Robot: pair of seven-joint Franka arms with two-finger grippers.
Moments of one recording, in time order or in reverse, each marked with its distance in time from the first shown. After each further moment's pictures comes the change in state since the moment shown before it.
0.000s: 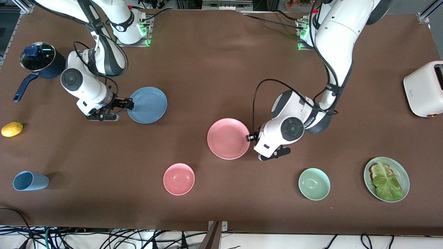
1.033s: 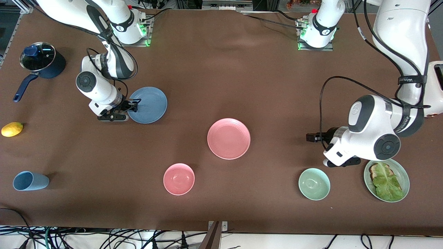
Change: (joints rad) left arm 0.324 -0.138 0.008 0.006 0.099 -0.367 0.476; right arm 0.000 0.078 0.024 -0.036 0.000 0.126 0.001
